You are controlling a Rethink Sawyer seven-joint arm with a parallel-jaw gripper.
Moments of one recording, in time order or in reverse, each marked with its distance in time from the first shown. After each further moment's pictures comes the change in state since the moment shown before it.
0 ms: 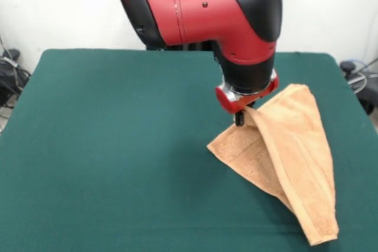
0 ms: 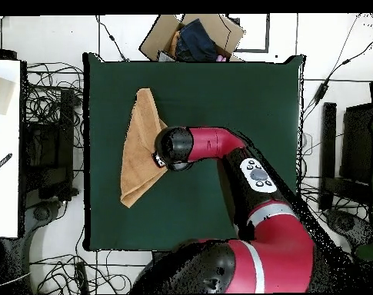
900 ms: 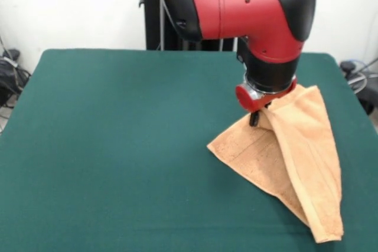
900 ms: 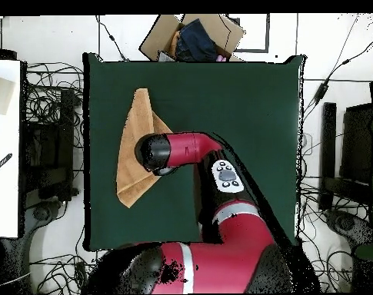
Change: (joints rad) arm 0.170 -0.002 -0.145 0.001 0.072 -0.082 0.000
